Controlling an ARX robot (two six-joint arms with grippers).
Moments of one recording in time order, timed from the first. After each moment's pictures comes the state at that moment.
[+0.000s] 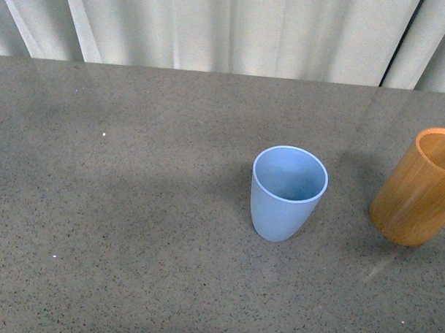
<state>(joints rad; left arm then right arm) -0.25 1.28 0.72 0.17 -0.32 -0.22 0.00 0.00 0.02 0.00 0.00 0.00</state>
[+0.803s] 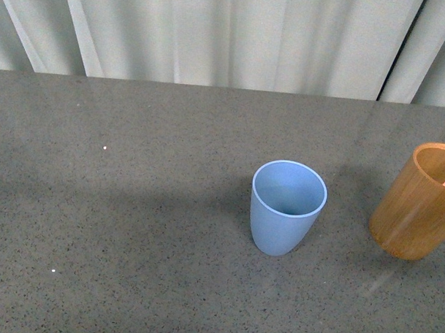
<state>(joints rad) -0.05 0.87 0.13 0.73 -0.02 -0.01 0.00 0.00 0.02 0.00 0.00 0.00</state>
